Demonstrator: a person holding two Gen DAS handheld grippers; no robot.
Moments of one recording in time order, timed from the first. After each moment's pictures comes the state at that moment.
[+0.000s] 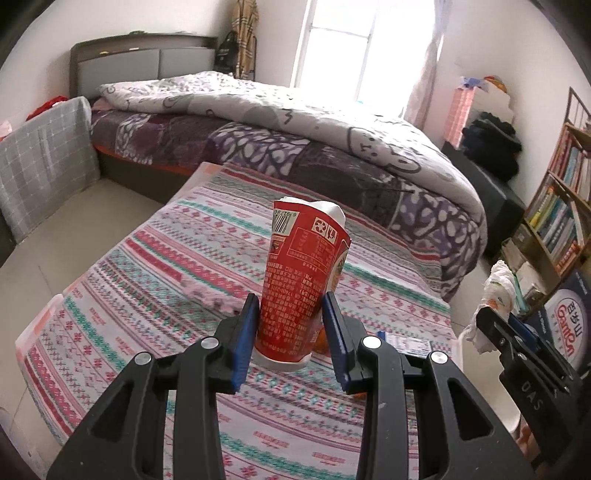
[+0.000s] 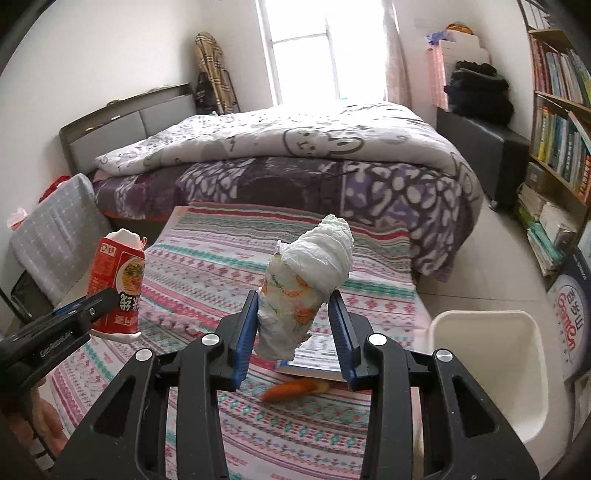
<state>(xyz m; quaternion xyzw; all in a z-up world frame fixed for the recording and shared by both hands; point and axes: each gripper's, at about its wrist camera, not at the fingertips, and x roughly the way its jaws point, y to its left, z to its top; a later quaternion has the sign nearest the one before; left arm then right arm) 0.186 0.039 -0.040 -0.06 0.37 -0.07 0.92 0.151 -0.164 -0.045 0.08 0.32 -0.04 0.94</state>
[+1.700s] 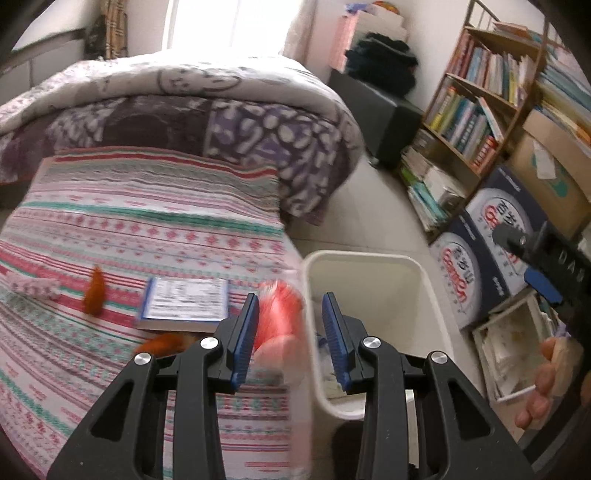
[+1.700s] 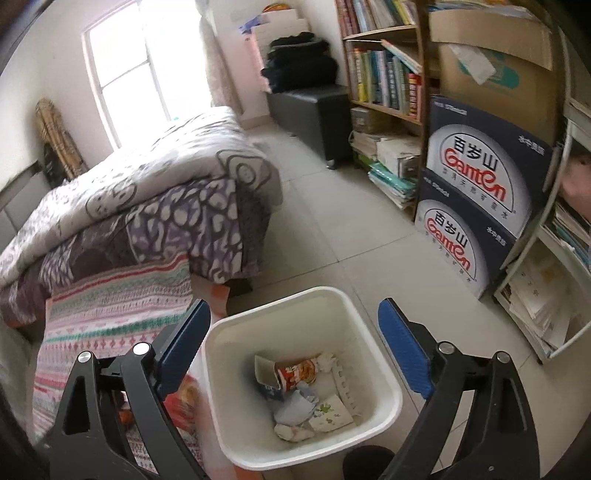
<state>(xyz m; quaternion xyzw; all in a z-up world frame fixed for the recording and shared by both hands) 0.155 -0.188 -0.083 0.00 0.44 -0.28 0.86 0.065 -0.383 -0.044 0.20 0.31 -0.31 0.88</state>
